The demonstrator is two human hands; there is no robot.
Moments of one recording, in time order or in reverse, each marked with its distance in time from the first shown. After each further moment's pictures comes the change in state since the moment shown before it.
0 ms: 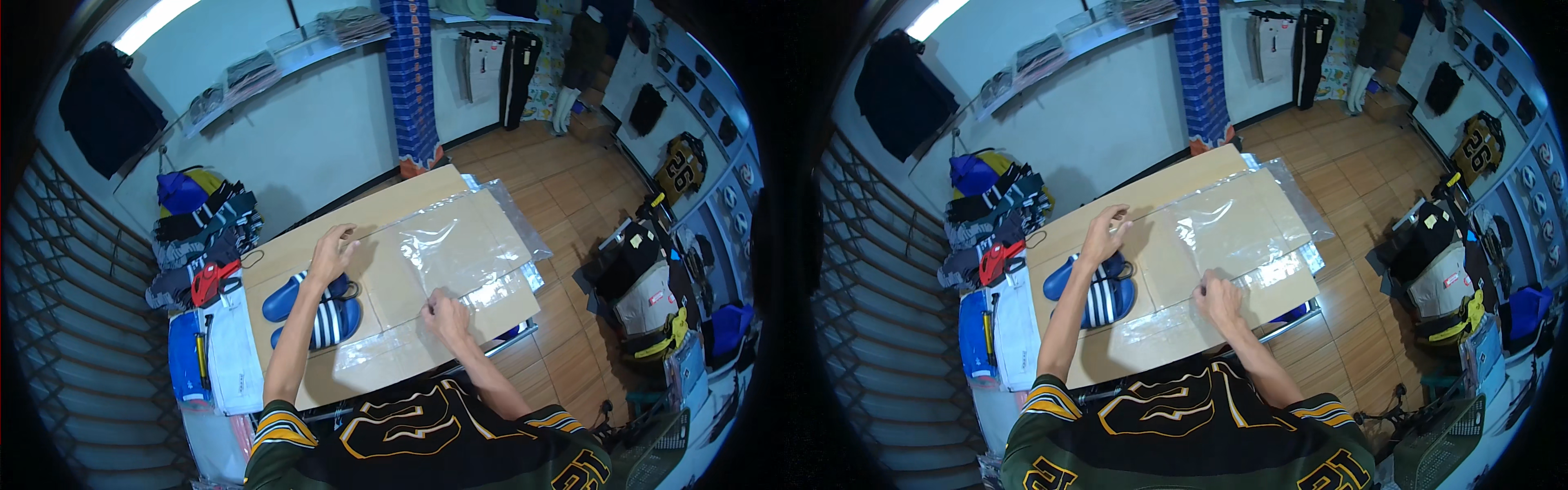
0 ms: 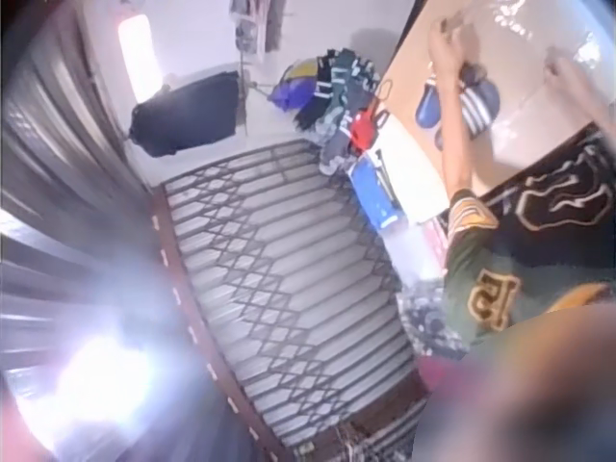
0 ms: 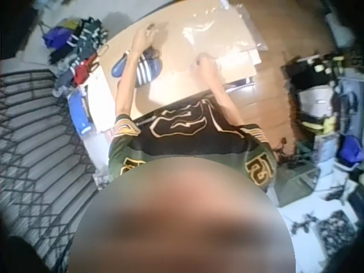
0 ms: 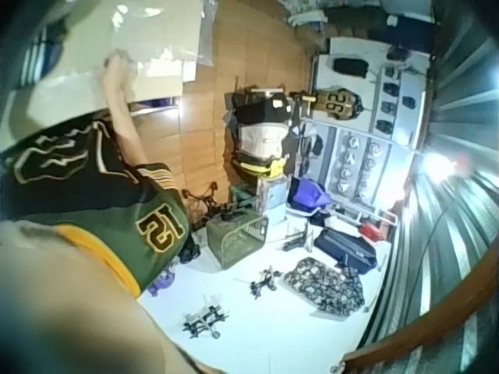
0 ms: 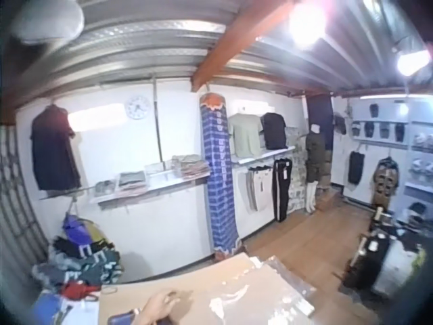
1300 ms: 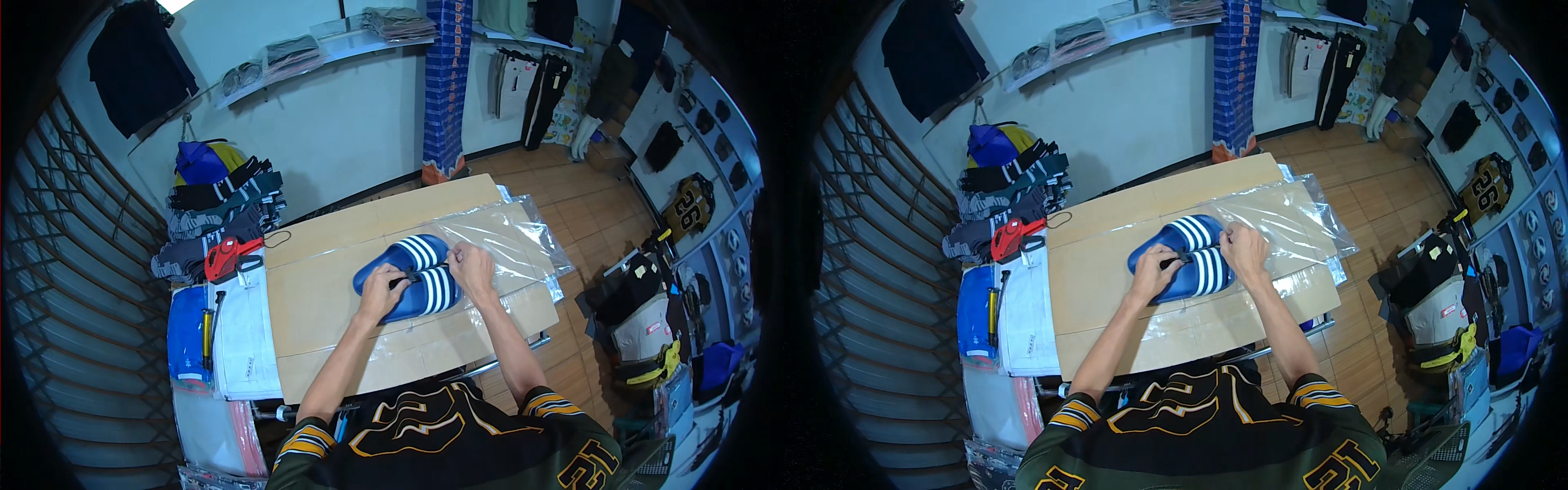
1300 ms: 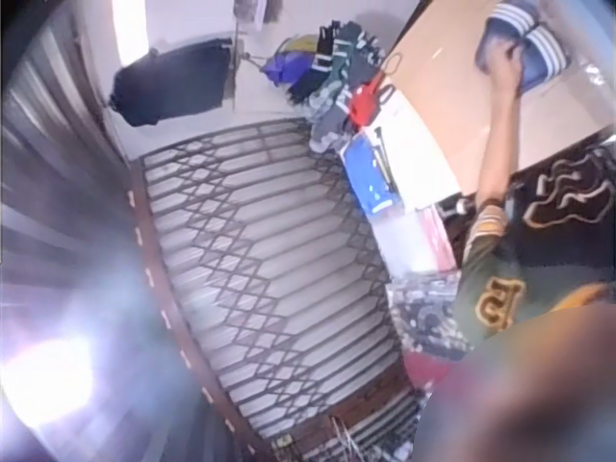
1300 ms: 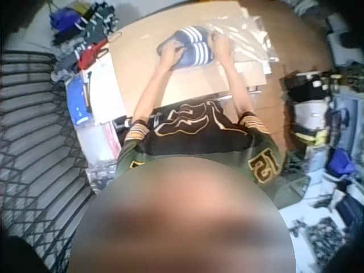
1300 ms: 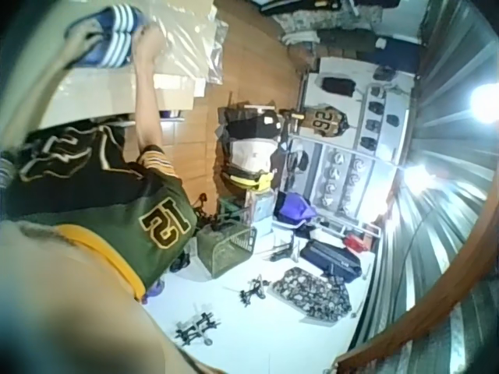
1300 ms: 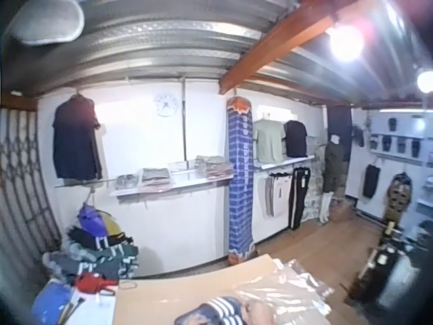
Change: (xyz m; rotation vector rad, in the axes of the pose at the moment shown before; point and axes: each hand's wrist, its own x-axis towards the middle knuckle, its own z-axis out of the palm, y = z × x) left_hand -0.092 0.005 0.048 -0.058 0.103 -0.082; right_hand 0.090 -0.056 -0.017 -0.022 0.208 -0.175
